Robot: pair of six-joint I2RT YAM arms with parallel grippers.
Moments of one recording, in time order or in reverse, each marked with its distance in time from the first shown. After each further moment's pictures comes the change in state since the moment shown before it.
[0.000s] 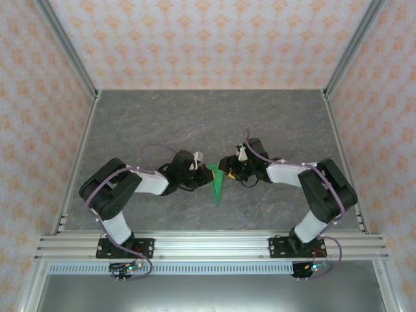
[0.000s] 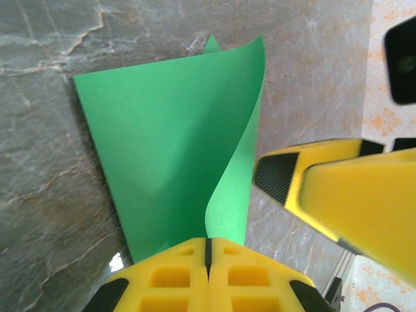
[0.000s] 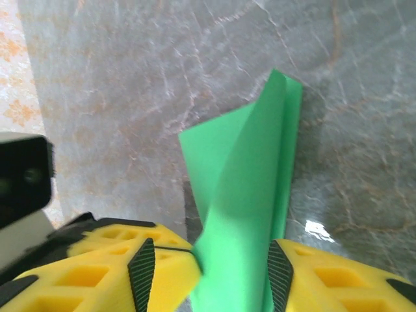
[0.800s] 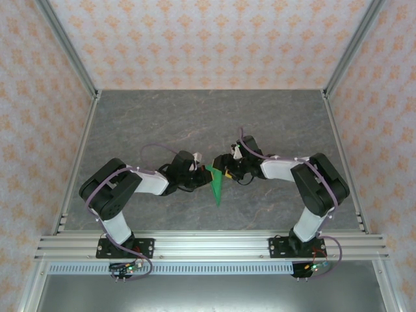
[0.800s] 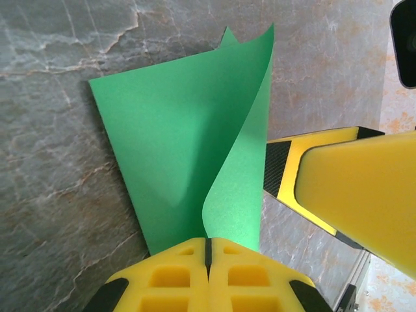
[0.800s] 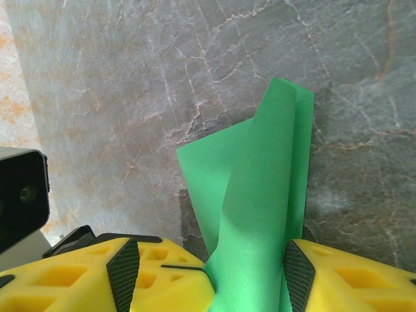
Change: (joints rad) left arm 0.000 0.000 0.000 -0.034 -0.028 0.014; right arm 0.029 0.087 0.075 -0.027 0.003 0.008
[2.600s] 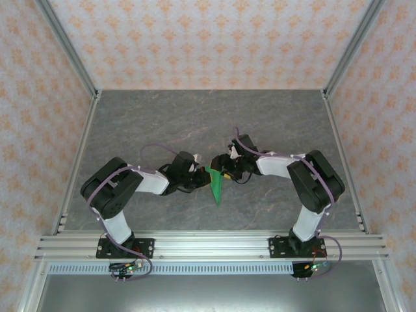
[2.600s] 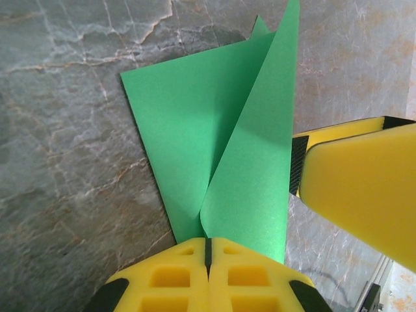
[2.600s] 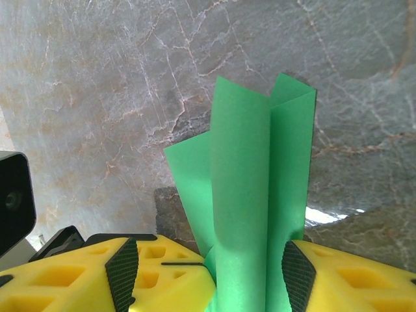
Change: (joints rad) left arm 0.005 0.013 0.006 -0.036 -0.011 0.051; right arm 0.021 0.044 0.078 -0.115 0.025 -0.031
